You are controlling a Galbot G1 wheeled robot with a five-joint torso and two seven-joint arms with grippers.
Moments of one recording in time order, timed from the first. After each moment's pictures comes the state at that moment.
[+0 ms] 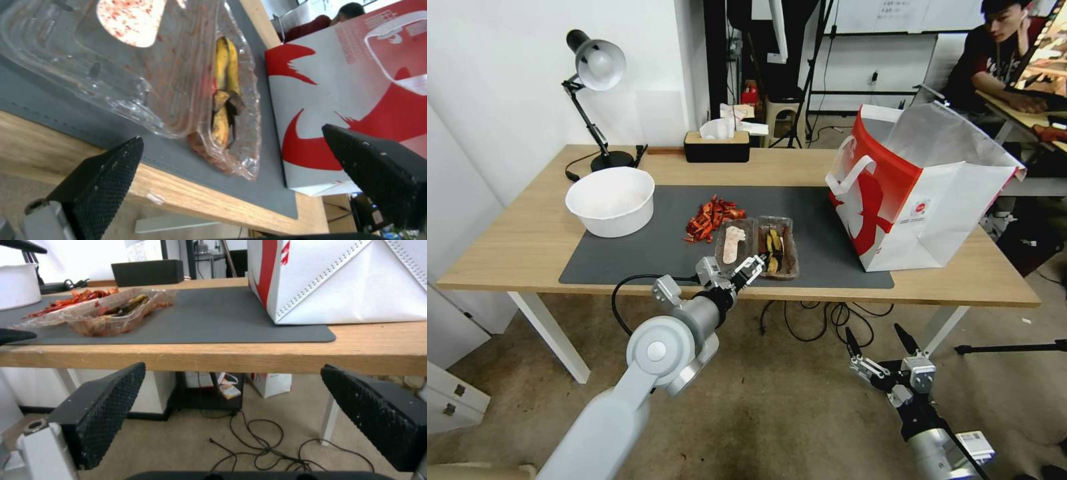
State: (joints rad) left arm 1.06 -1.22 -0.08 -2.06 -1.57 0.24 -0.62; right arm -1.85 1.22 0.53 2.11 0.33 0.24 0.02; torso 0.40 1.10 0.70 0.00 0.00
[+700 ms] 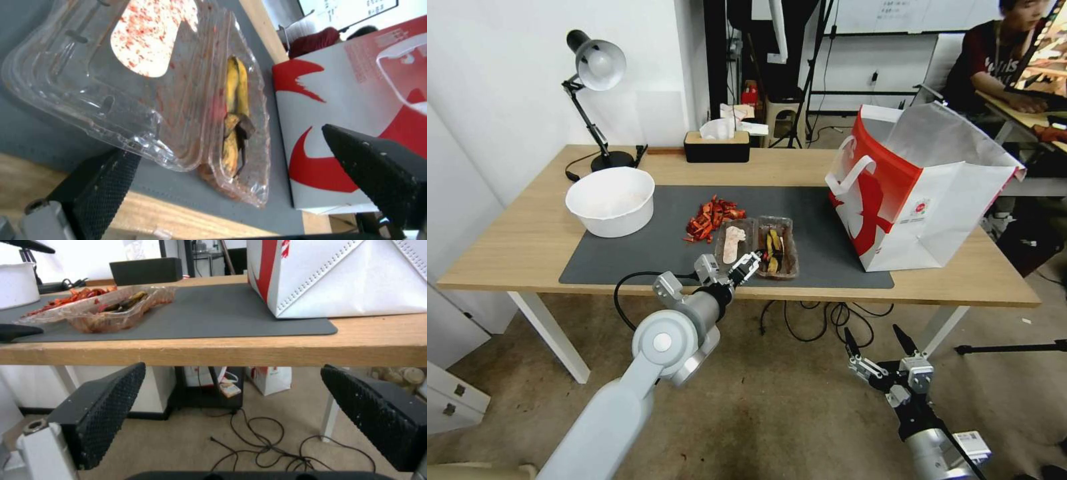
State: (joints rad) left arm 1.03 -1.23 -0.08 -2.02 -1.57 0.21 -0.63; right arm -1.85 1.24 0.53 2.10 0.32 0.24 0.02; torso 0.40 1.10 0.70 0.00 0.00
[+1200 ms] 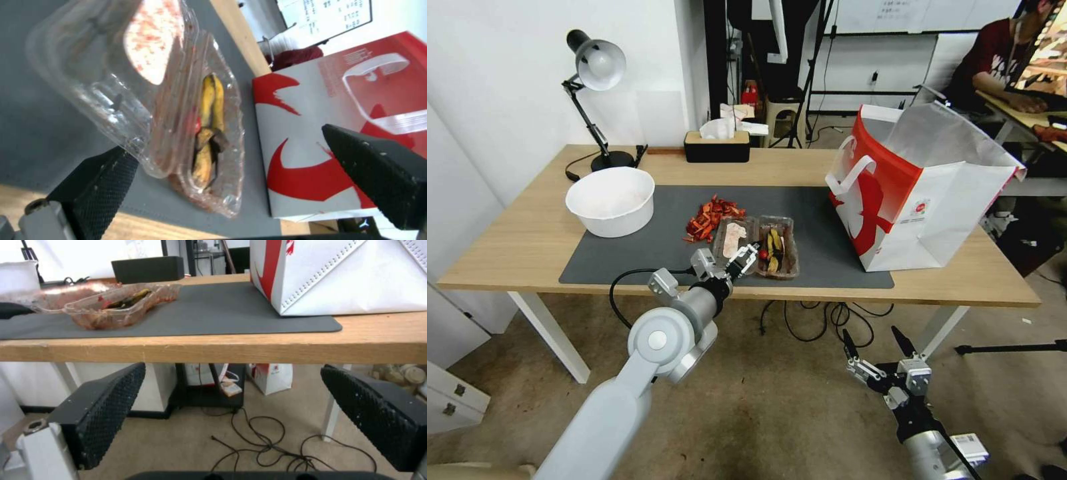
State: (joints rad) left arm 1.04 -1.23 -0.11 -2.05 -1.59 0.19 -0.58; right arm -1.85 1.25 0.52 2.09 0.31 0.24 0.02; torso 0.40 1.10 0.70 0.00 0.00
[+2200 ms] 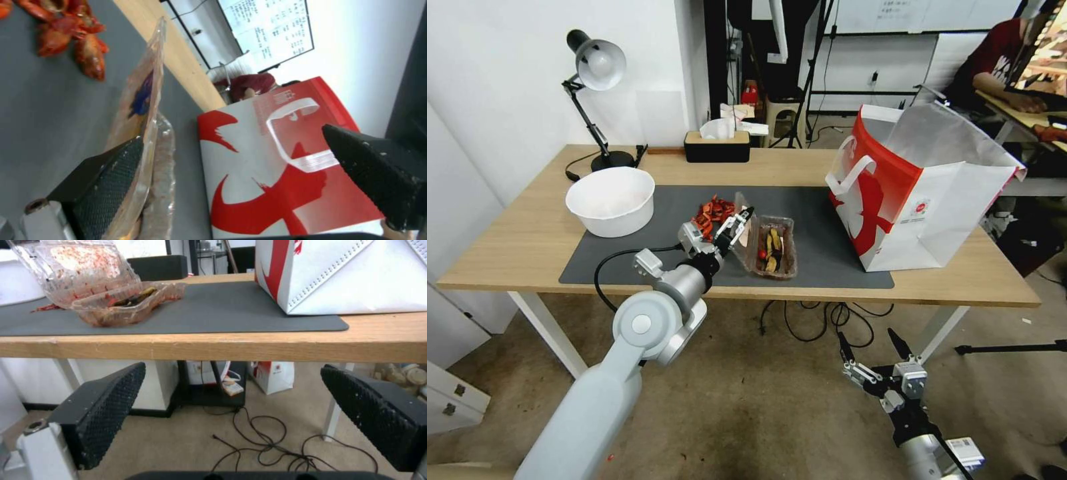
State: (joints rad) left arm 0.97 -1.21 -0.15 -2.07 -1.64 0.16 -0.49; right arm -1.86 1.26 0.51 2.10 0.29 0.25 0.02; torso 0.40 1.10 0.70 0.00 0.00
